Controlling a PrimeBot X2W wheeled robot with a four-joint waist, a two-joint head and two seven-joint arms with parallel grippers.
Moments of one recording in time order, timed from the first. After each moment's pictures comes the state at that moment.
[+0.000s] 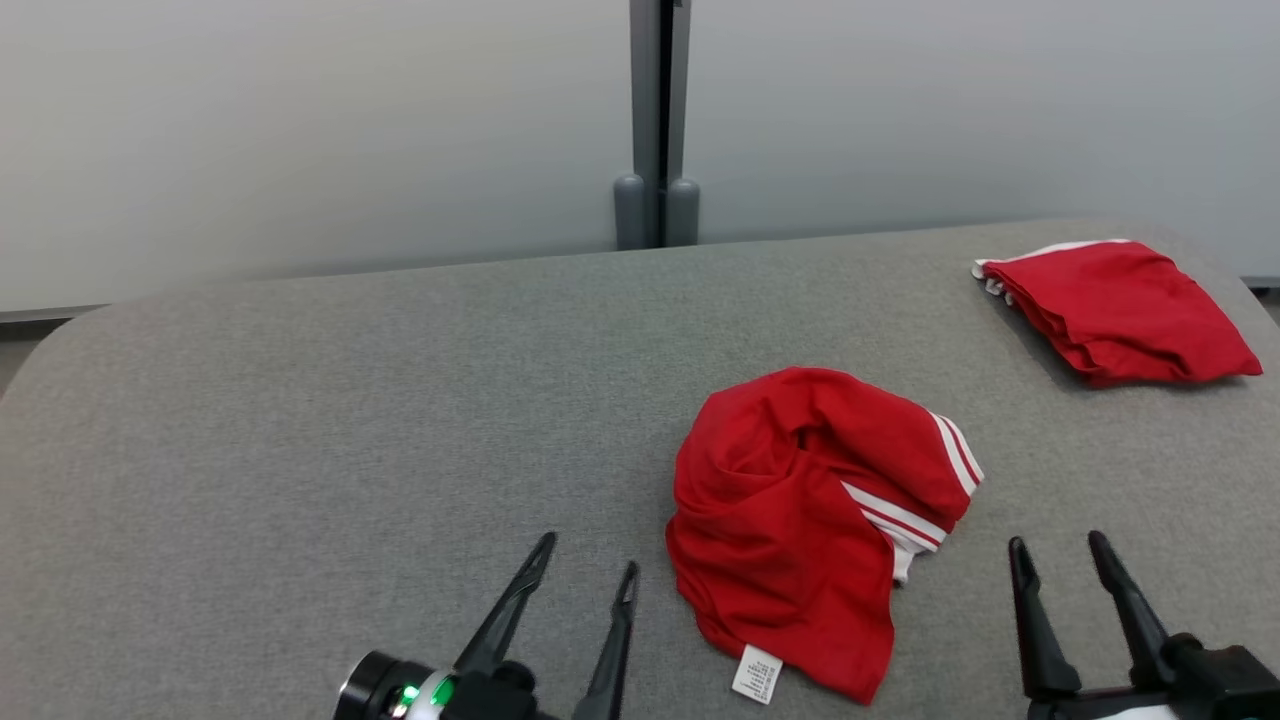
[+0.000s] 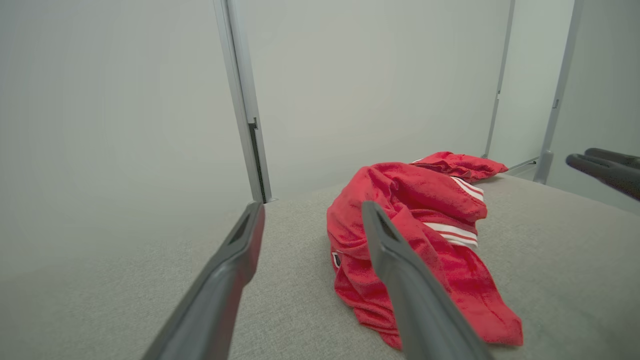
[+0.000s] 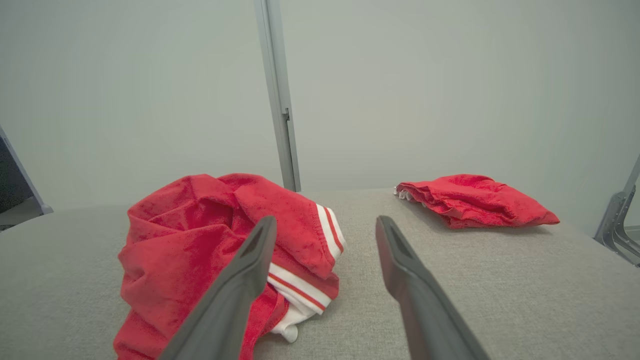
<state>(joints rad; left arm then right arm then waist) 0.12 0.05 -0.39 0.02 -0.06 0.11 -0.26 0.12 -0.08 0.07 0.16 0.16 0.13 -0.26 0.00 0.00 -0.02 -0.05</state>
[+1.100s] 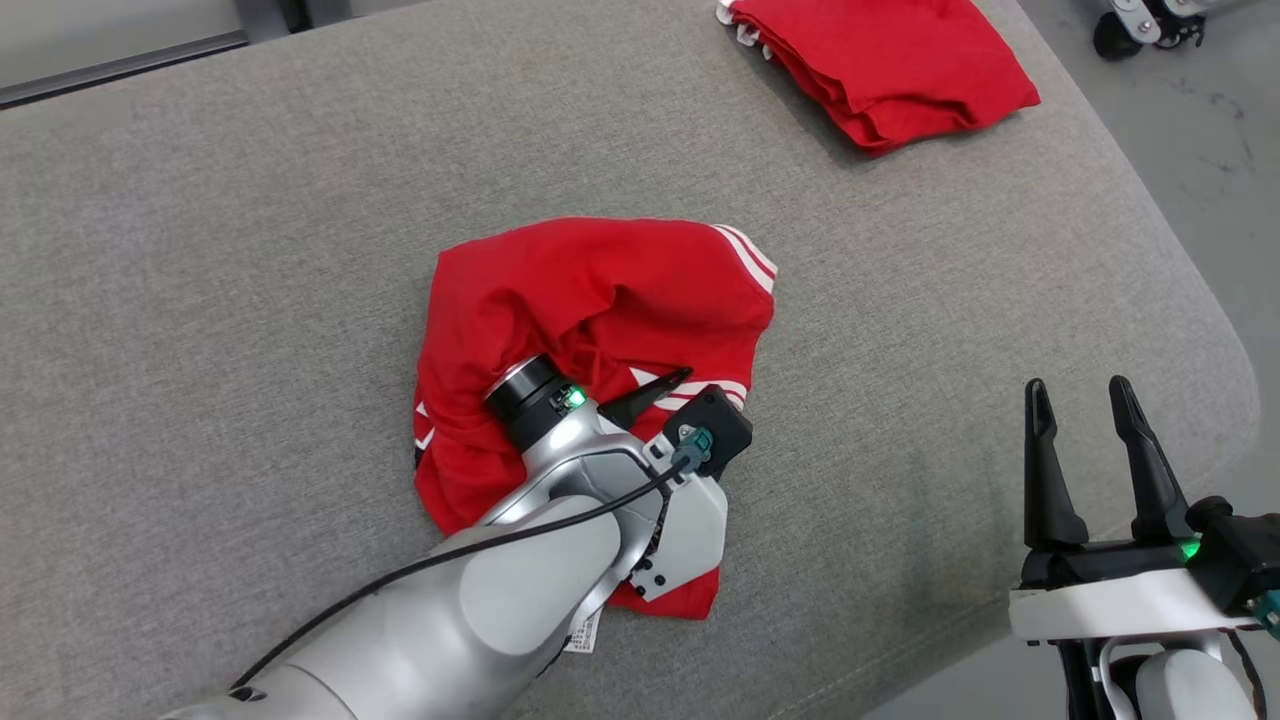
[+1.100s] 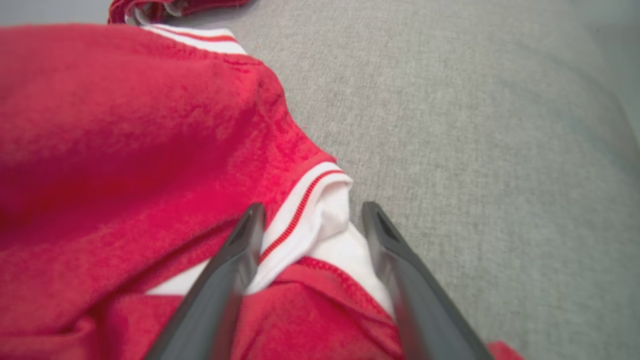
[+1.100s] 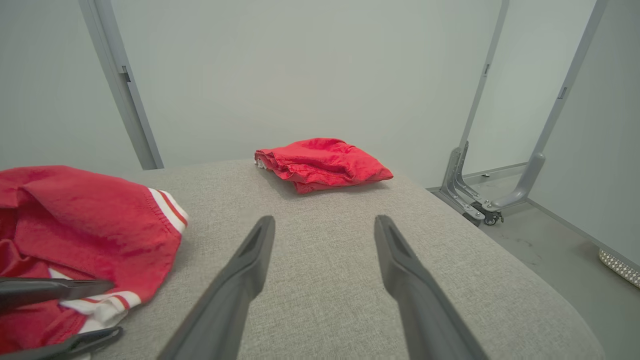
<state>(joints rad) -0.84 0.05 -1.22 0.72 -0.47 0.10 0.05 -0.11 -0.05 0.01 0.15 0.18 0.13 -0.26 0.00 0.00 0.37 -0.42</state>
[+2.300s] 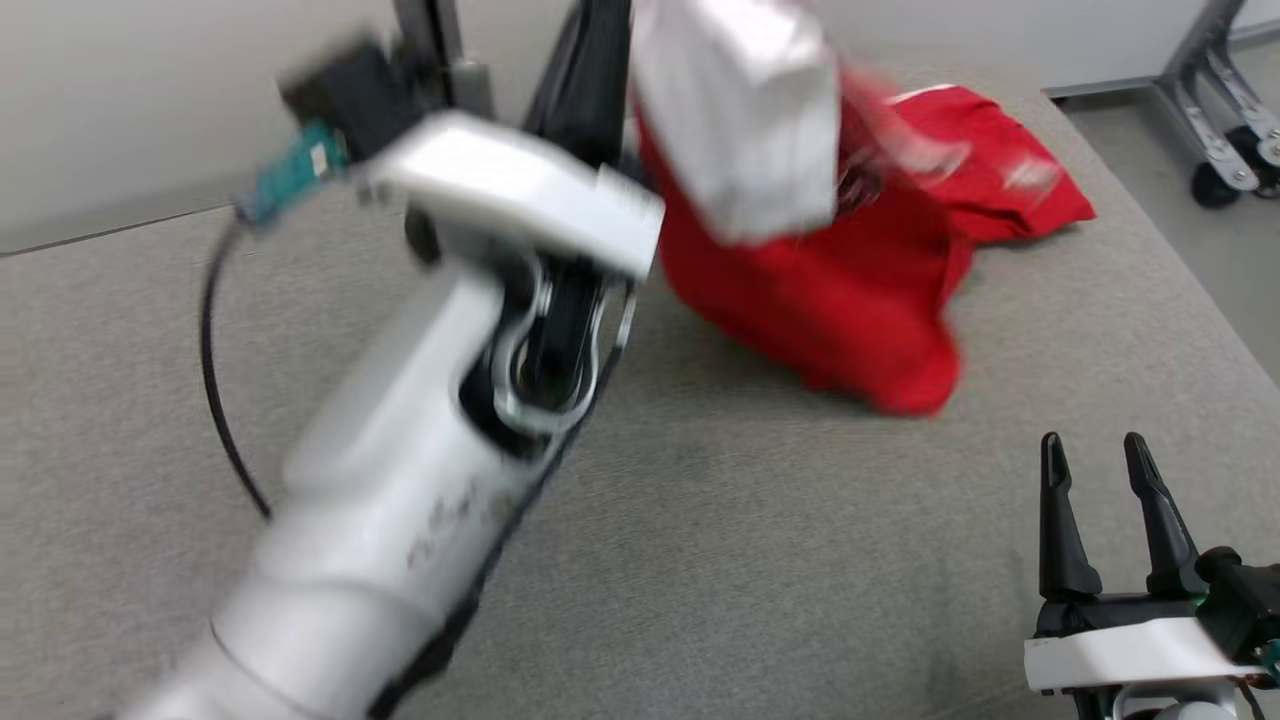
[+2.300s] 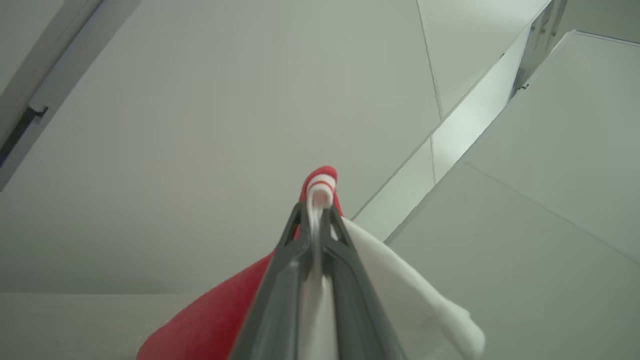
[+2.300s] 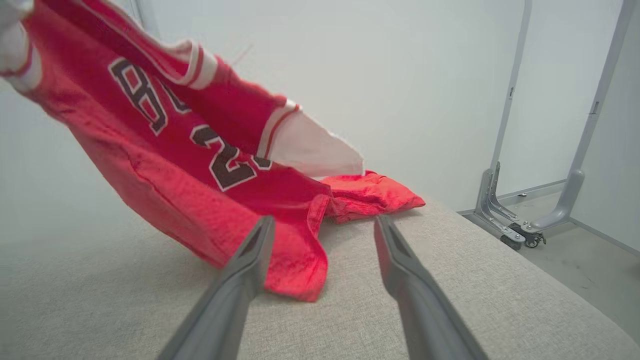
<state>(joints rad) -0.89 0.05 -0.64 0.30 -1.24 0.16 -0.26 -0.03 -0.05 -0.01 0.15 0.17 0.13 -0.26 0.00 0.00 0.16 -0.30</state>
